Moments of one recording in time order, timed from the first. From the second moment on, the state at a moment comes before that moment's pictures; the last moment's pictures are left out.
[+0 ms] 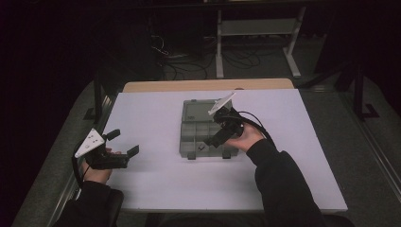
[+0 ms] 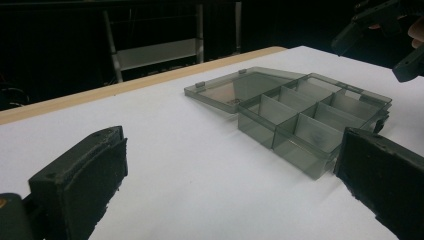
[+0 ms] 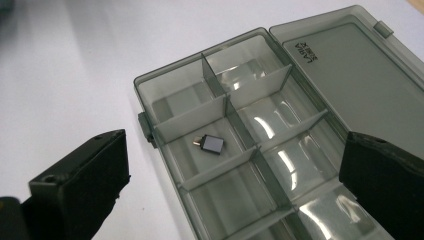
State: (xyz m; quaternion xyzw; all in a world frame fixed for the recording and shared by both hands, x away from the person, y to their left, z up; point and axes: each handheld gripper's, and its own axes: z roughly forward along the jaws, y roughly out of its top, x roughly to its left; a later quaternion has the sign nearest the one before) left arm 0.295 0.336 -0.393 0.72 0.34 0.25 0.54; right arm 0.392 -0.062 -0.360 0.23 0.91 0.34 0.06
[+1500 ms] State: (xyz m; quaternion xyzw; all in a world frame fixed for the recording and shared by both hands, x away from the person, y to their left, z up) left arm 0.296 0.336 -0.394 0.72 0.35 0.25 0.54; right arm 0.369 -0.137 -0.360 0.29 0.88 0.37 0.09
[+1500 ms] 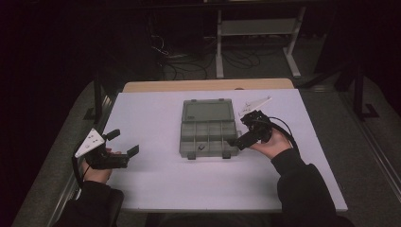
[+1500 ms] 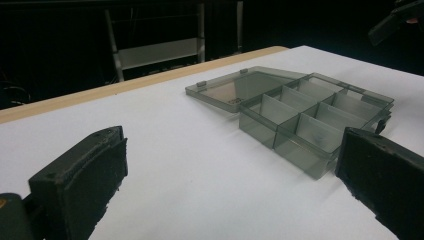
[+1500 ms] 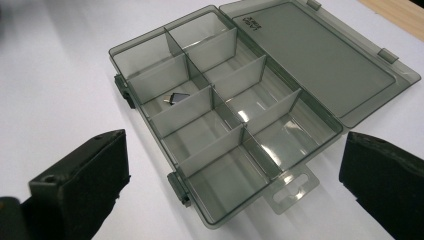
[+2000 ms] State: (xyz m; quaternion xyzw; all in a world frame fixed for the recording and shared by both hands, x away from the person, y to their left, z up) left arm 0.295 0.336 -0.393 0.72 0.35 0.25 0.54; right arm 0.353 -0.143 -0.366 0.29 0.88 0.38 0.09
